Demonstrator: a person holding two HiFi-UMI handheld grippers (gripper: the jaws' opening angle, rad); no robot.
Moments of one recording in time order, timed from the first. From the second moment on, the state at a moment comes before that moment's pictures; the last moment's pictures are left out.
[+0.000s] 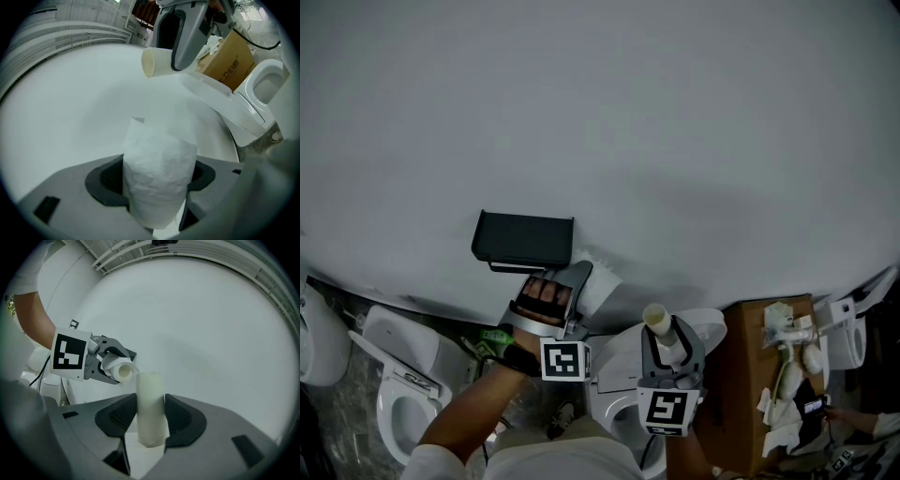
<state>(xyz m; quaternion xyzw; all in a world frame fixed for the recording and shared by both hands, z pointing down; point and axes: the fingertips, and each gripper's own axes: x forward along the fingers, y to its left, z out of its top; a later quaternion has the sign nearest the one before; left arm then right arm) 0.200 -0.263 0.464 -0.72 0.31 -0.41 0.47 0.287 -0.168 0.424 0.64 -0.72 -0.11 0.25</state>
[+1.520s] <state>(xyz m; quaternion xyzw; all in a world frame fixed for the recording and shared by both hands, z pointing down) 0.164 -0.282 0.485 -0.67 0.31 -0.46 0.50 0.256 -0.190 0.430 0.62 -0.74 -0.10 0.25</state>
